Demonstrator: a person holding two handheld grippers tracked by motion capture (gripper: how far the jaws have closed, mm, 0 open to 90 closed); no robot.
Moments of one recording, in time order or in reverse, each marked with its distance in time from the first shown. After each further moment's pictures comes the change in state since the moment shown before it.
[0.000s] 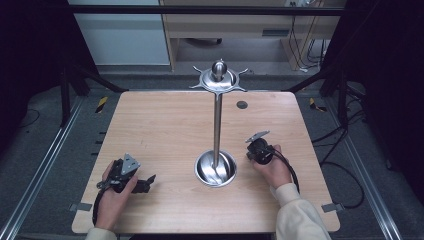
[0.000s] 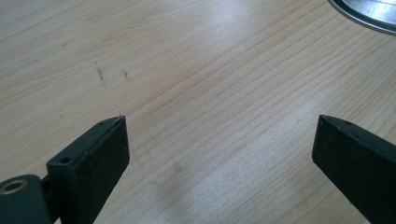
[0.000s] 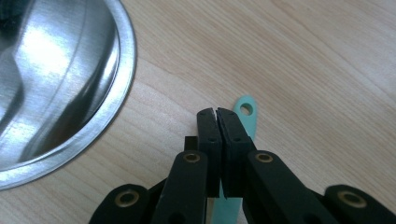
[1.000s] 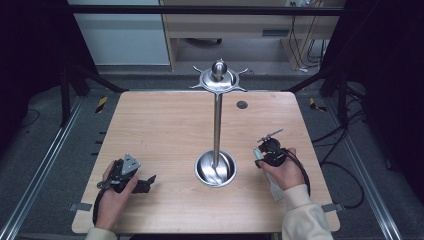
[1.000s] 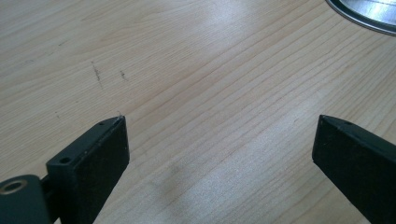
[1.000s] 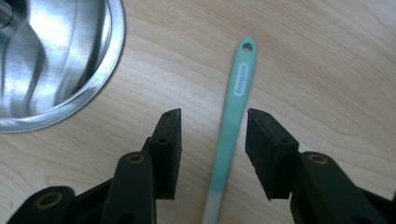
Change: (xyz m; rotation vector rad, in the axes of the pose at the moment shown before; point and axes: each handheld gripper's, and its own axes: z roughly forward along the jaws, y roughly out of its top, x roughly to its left) left arm 0.000 0.000 0.000 0.002 -0.006 0.005; right arm -0.006 -0.010 -0.047 0.140 -0.013 0.164
